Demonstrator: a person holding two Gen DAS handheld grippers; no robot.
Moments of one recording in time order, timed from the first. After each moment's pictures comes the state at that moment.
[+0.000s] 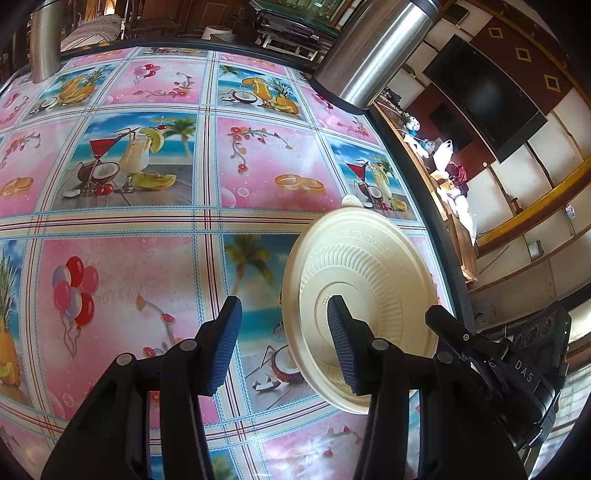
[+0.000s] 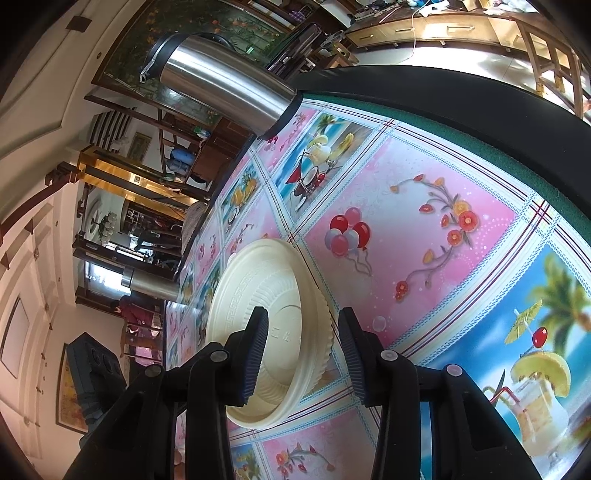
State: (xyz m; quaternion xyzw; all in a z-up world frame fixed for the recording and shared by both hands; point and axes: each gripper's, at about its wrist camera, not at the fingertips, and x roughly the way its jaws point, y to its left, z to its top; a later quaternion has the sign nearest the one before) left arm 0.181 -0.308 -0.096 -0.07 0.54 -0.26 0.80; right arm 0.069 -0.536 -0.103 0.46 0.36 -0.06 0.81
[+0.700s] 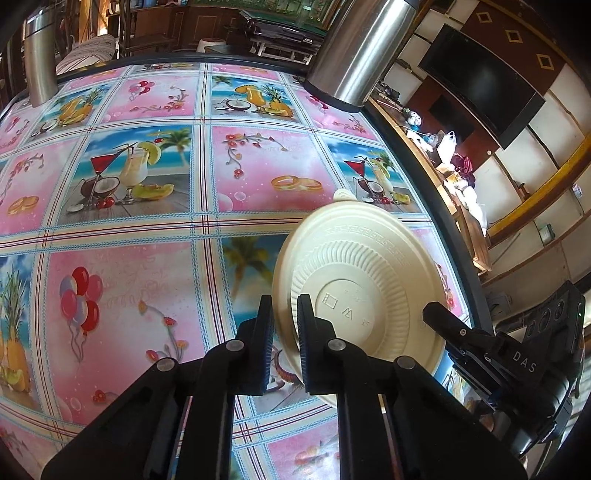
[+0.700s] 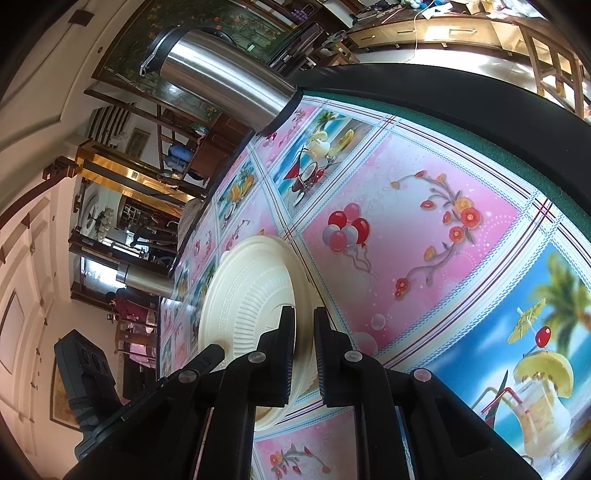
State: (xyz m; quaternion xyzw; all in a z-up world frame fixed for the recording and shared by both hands) left arm 0.172 -0.316 -0.094 -0.03 0.52 -0.25 0.81; right arm 0.072 -0.532 -0.106 0.45 0.37 -0.06 0.81
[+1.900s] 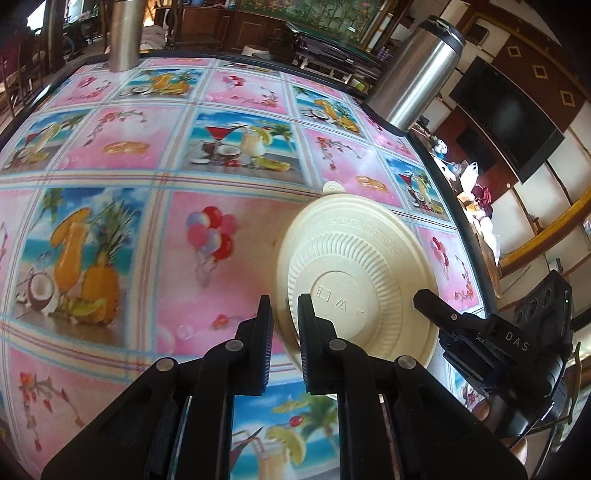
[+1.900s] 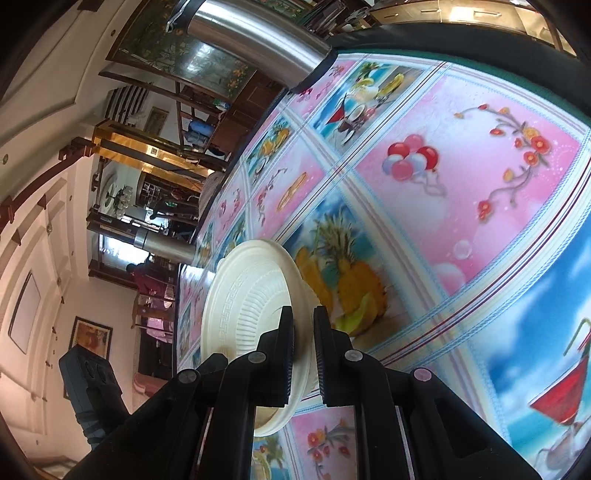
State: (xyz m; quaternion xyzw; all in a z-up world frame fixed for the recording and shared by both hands) left arm 0.134 -0.205 -0.092 -0.08 0.51 -0.19 0.83; right arm 0.089 -0.473 -0.118 0.45 0.40 0.02 0.80
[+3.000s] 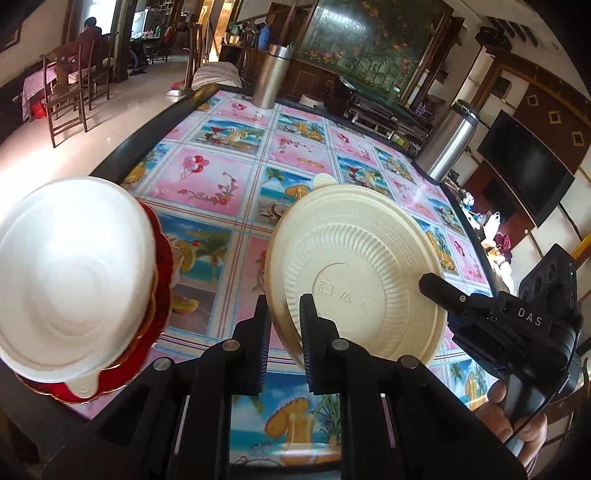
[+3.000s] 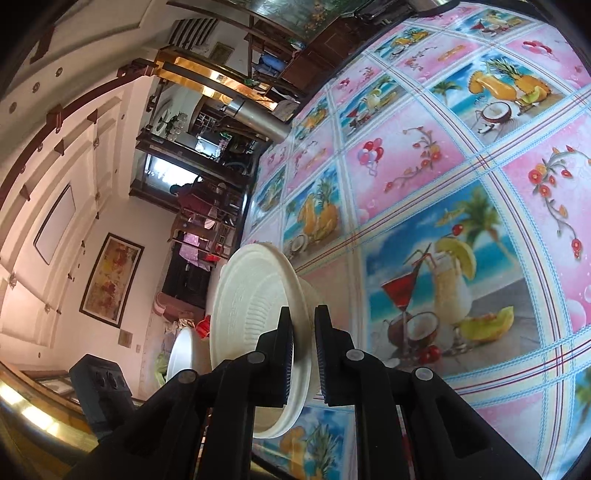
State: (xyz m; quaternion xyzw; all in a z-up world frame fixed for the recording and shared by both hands) left arm -0.024 0.004 -0.036 -0.12 0.43 -0.11 0.89; right arm 0.012 -0.259 -0.072 0.39 0.42 0.17 0.80
